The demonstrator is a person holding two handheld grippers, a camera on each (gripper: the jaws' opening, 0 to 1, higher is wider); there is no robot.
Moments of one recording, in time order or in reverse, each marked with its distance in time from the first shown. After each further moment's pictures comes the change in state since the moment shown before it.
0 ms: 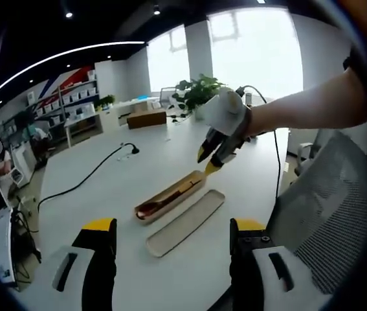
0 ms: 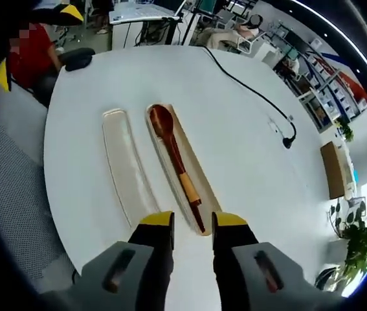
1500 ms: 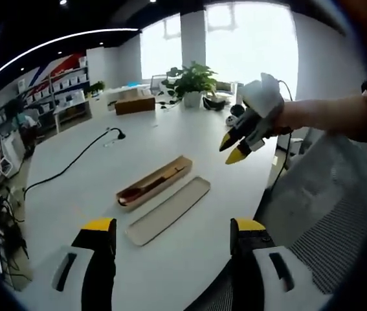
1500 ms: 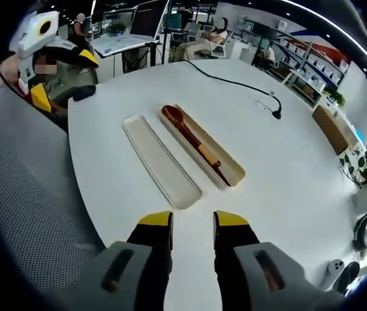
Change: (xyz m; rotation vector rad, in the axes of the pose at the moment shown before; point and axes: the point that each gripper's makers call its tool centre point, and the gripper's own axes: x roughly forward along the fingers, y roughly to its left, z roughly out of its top) left arm 0.008 -0.022 -0.019 -0.056 0.076 -0.086; right arm -0.045 0.044 -0.047 0.247 -0.127 0.049
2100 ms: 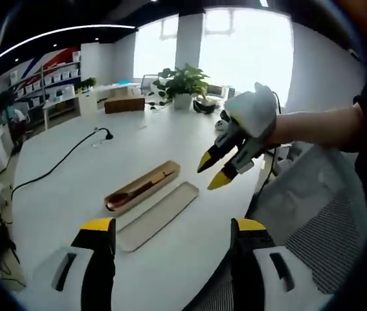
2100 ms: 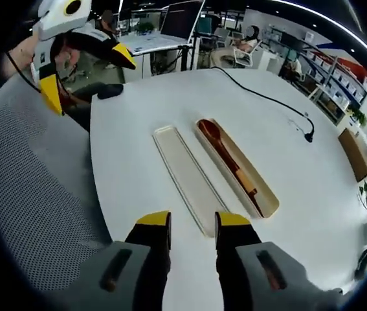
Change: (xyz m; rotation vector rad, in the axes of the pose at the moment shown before) left arm 0.005 -0.006 0.013 0.024 0.022 -0.101; right arm 0.020 0.049 0.031 -0.114 -0.027 0.145
